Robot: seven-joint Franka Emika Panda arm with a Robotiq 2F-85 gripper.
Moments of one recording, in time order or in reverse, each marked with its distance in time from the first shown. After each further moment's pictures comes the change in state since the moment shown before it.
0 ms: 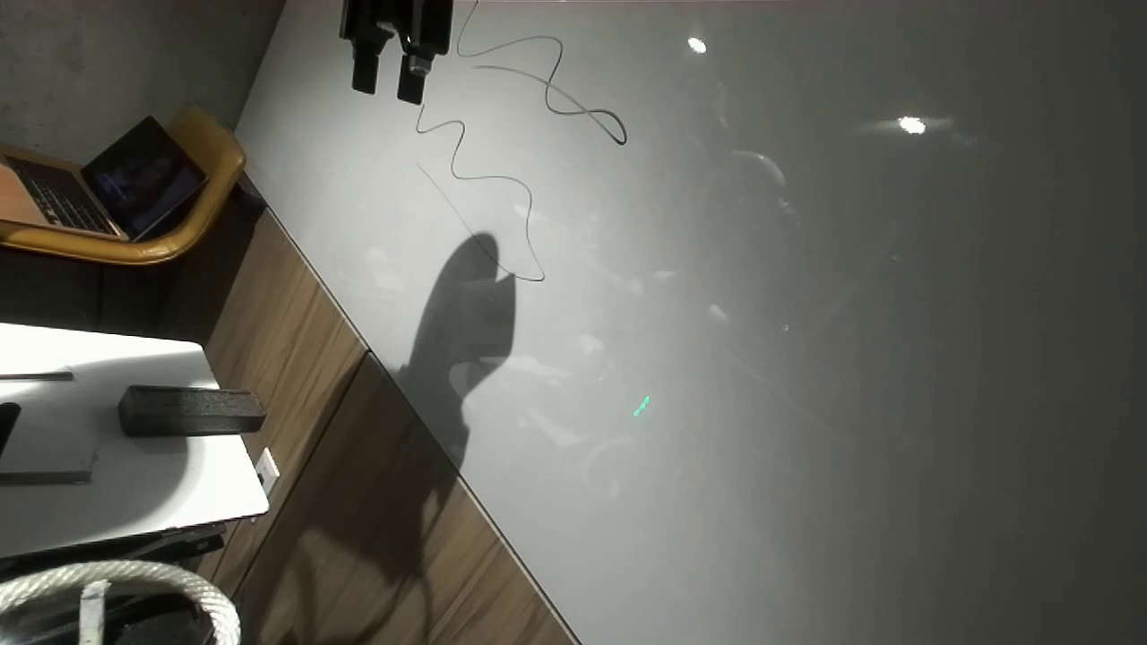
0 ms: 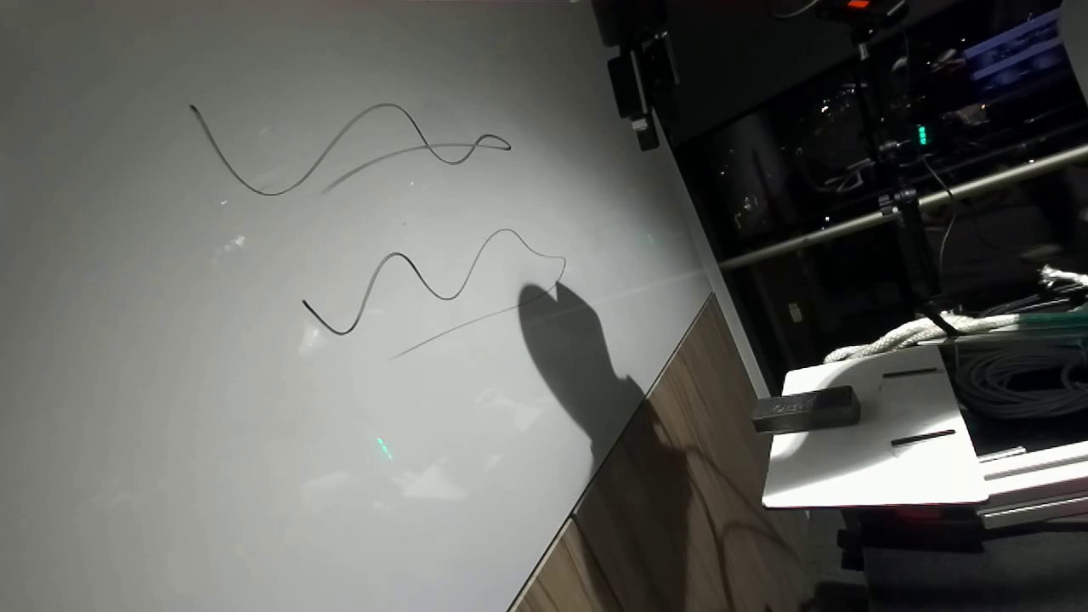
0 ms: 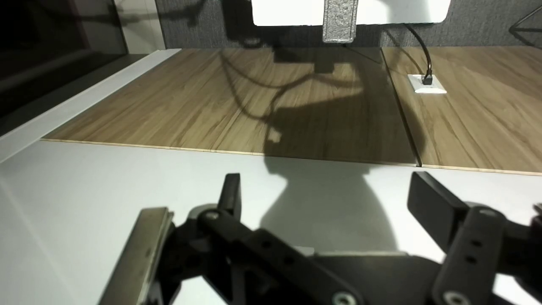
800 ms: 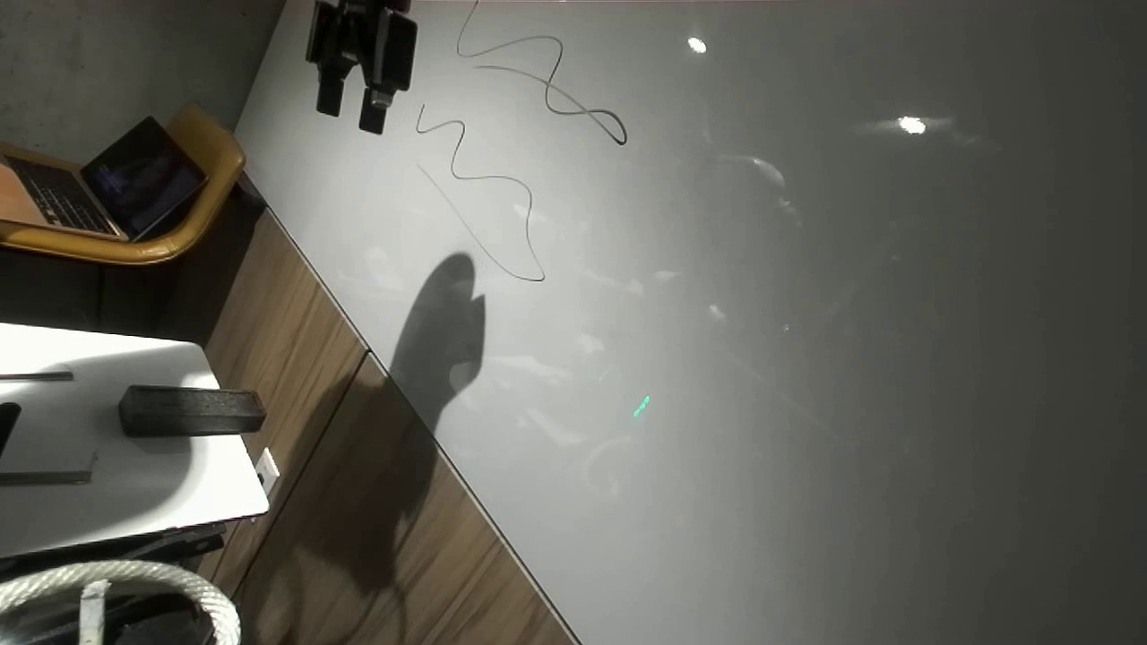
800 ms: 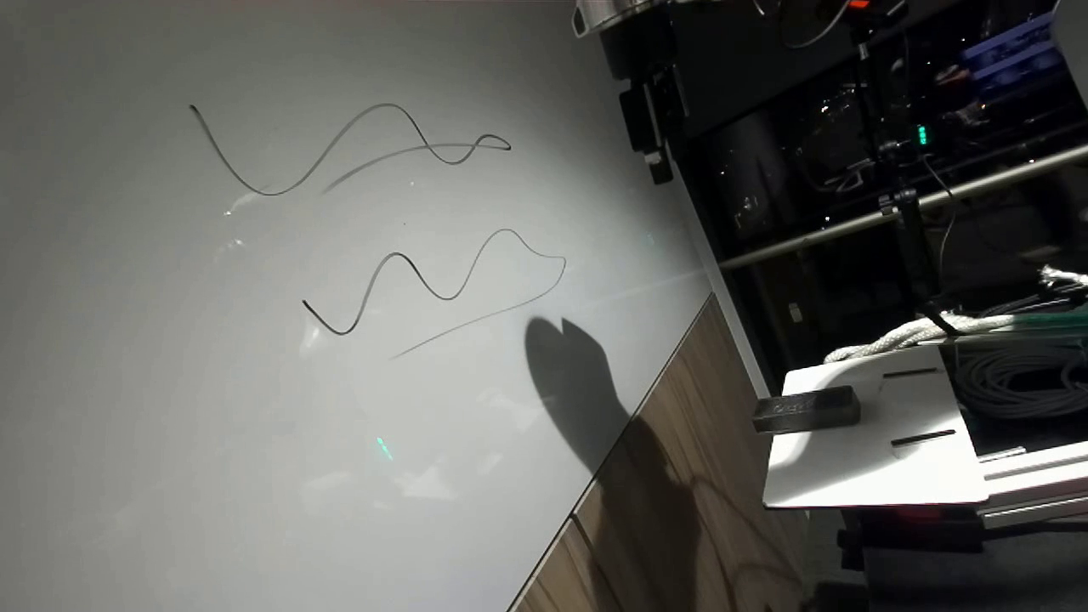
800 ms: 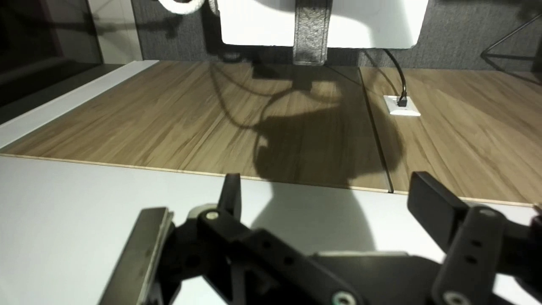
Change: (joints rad) arm 0.060 0.019 0.000 -0.082 0.039 0.057 0.017
